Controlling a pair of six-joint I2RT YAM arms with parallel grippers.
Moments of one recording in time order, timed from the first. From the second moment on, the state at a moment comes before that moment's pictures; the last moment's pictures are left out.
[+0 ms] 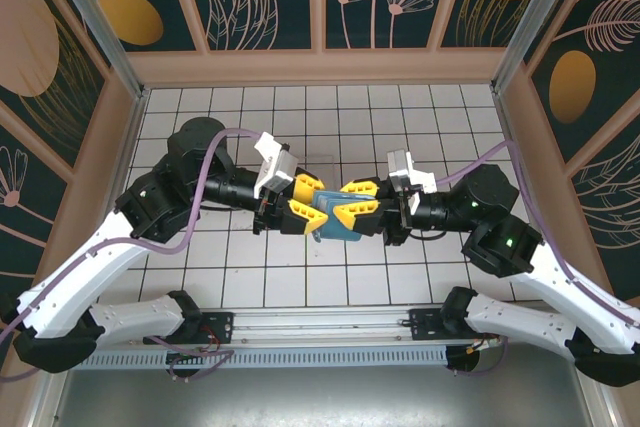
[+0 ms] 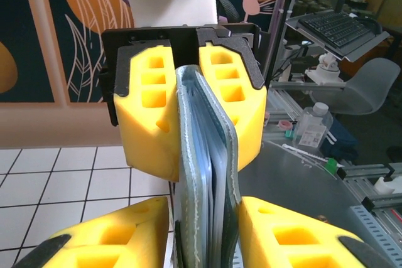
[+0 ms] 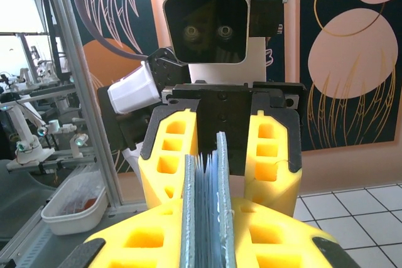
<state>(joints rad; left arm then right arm) -0.86 1.10 1.40 -0.49 0.91 0.03 0.99 0.79 1.06 -0.09 -0.58 0.18</state>
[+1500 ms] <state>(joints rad) -0.87 1.07 1.37 -0.50 0.91 0.05 1.02 0.80 1.05 -0.04 -0.59 0.18</state>
